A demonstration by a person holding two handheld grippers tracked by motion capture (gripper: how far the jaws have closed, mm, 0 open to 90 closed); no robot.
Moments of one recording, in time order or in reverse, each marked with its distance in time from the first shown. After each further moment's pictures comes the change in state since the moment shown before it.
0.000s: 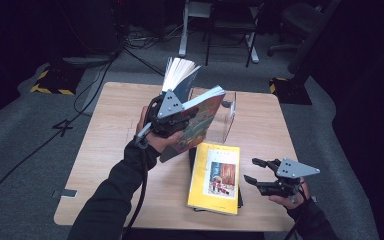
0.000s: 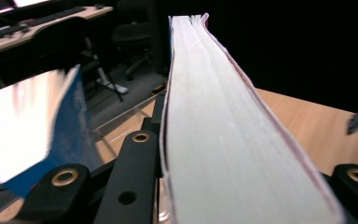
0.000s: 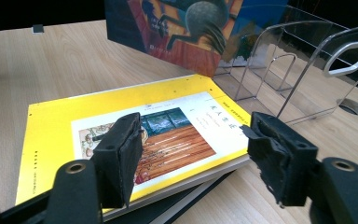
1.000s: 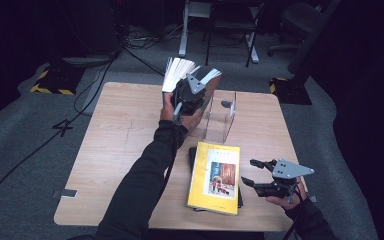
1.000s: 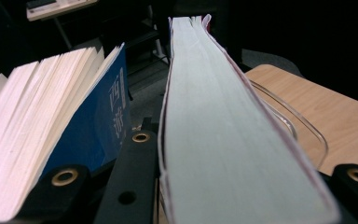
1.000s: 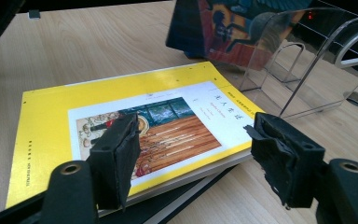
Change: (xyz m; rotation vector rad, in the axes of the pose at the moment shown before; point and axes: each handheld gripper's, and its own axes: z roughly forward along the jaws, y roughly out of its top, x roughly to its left) left arm 0.016 0.008 0.107 0.106 0.267 -0.110; right arm 0.003 -0.004 0.008 0.035 0.003 -0.013
